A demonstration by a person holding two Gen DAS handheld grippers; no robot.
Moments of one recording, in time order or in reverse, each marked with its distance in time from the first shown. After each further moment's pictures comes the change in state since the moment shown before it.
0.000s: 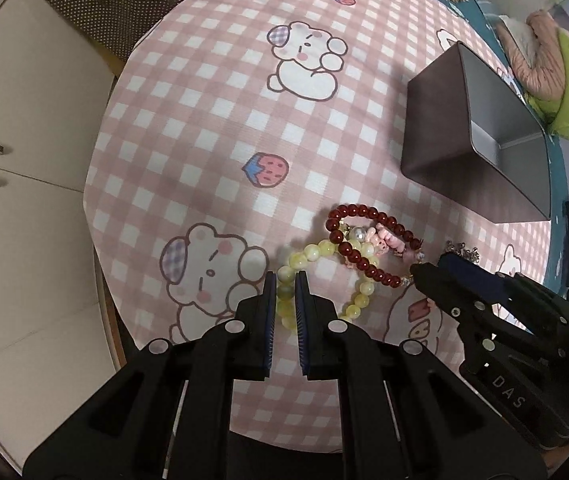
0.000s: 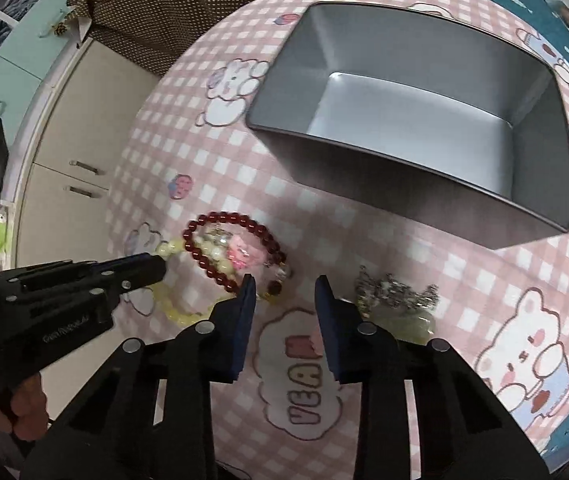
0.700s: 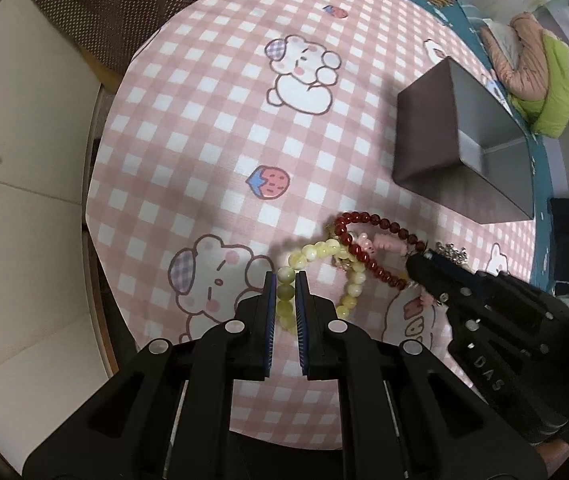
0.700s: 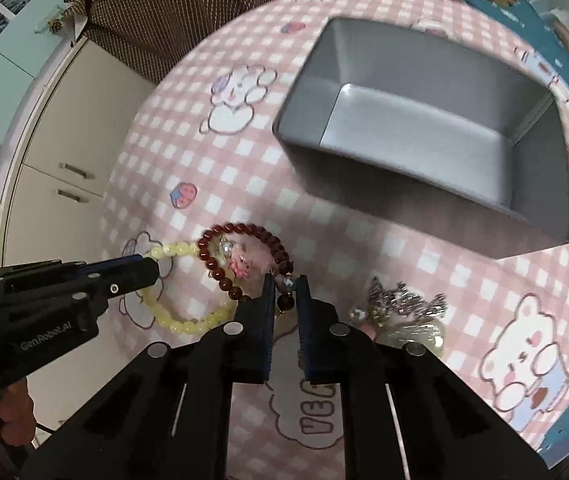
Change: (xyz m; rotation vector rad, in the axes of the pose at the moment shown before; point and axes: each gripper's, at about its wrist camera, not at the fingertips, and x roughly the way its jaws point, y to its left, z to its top) left arm -0.012 0.013 0.004 0.029 -0.023 -0.063; right arm -0.006 0.017 0.001 -0.016 -0.047 -0.080
